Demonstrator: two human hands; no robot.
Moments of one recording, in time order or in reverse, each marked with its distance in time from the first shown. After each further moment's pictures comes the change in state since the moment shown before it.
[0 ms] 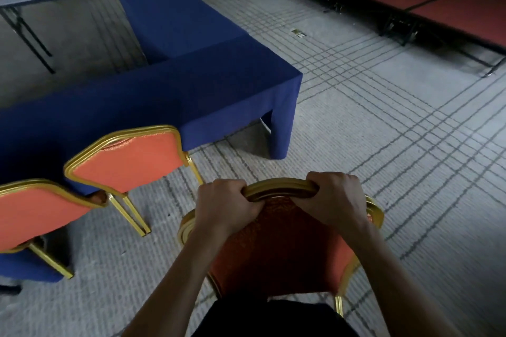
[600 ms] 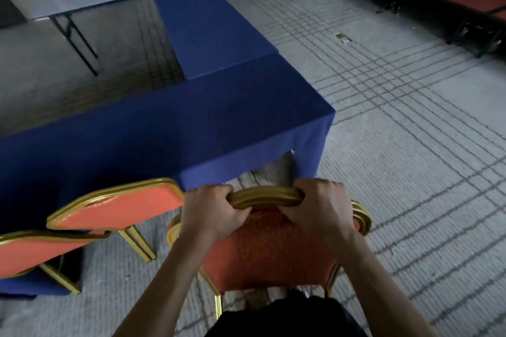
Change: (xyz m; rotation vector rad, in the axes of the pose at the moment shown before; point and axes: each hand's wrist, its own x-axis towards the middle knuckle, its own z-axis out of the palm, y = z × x) left_hand 0.277 -0.015 0.060 0.142 0.095 -0.097; right_hand 0.300 0.074 0.086 0.136 -0.009 -0.145
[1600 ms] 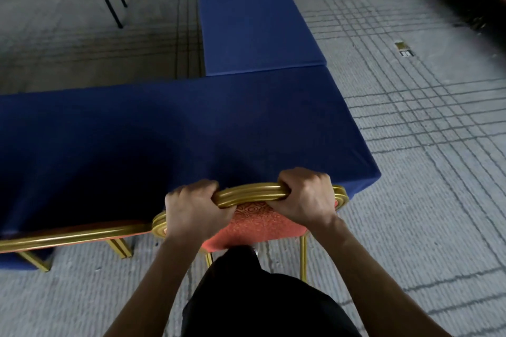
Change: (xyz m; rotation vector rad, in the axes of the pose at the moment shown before) left_hand 0.224 -0.089 0.118 0.021 0.143 -0.293; right_hand 0.303 0.042 0.160 0.215 -0.002 -0.404
